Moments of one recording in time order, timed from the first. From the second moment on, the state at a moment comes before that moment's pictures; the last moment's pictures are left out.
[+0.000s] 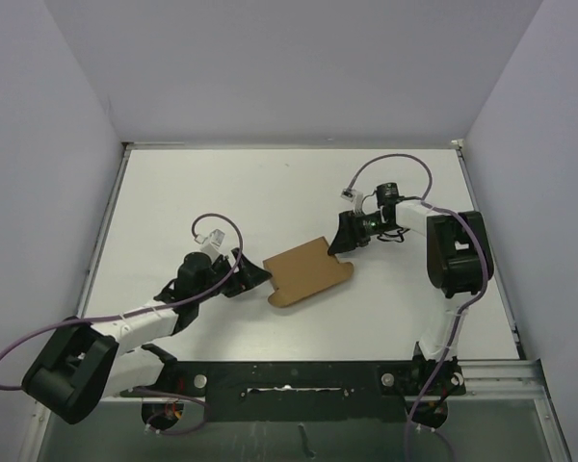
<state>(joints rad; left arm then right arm) -0.53 1.16 0.27 0.46 0.27 -0.94 0.16 1.94 1.19 -0.48 -0.93 -0.27</state>
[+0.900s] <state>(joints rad) -0.63 1.50 0.37 0.69 0.24 -1.15 0.04 2.08 1.21 -0.49 -1.19 -0.02</state>
